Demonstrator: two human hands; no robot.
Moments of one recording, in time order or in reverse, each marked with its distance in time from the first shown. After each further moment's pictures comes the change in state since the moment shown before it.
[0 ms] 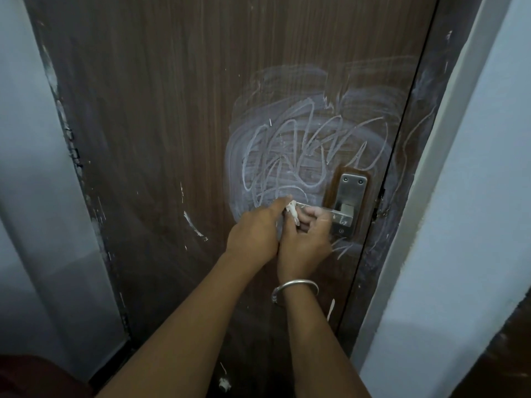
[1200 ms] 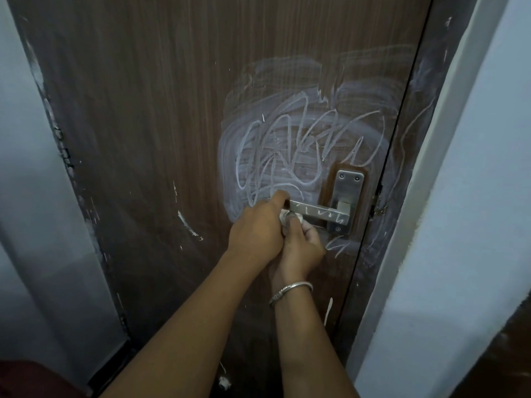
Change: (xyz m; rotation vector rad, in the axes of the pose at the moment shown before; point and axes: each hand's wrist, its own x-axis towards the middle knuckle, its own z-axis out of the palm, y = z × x) left_hand 0.007 0.010 0.006 0.042 0.075 0.030; right_hand 0.004 0.000 0.007 0.549 0.108 0.784
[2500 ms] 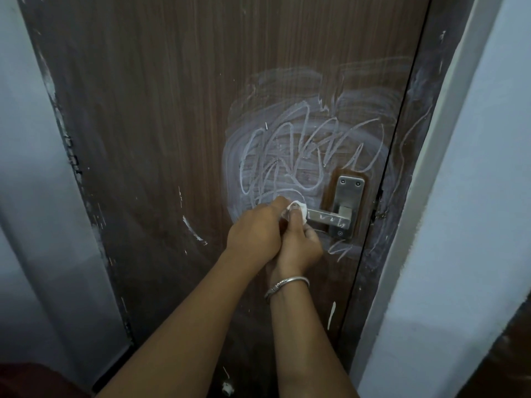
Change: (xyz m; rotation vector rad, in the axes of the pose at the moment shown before) left_hand 0.000 -0.001 -0.012 0.058 -0.074 -0.020; right_hand -0.003 0.001 0.012 -0.113 0.036 0.018
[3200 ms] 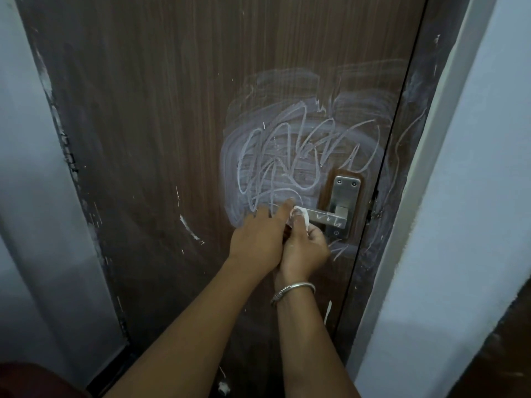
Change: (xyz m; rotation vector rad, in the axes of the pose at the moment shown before) left_hand -0.007 0.002 0.018 0.140 0.000 0.016; right_hand 0.002 -0.008 -0.013 -0.029 -0.014 -0.145
